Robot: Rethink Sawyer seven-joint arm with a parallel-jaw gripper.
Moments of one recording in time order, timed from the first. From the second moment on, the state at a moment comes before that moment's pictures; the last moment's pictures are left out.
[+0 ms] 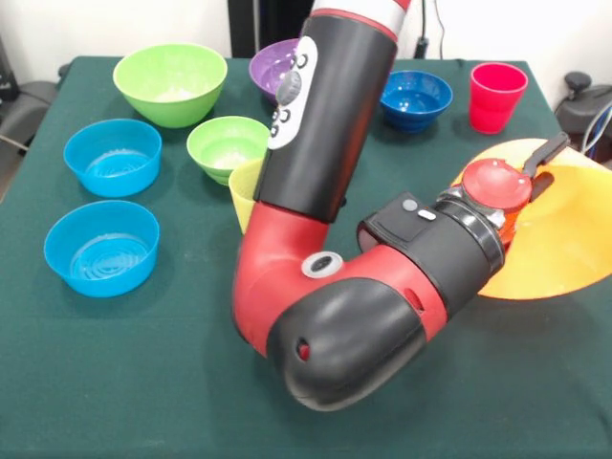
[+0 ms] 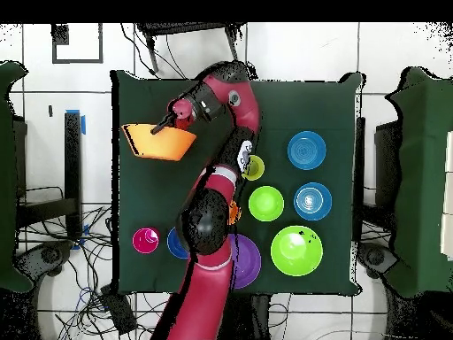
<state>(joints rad) -0.38 0.78 -1.96 0.04 2.79 2.44 0.82</state>
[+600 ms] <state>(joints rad) -0.42 0.76 -1.90 0.03 2.74 2.33 0.82</state>
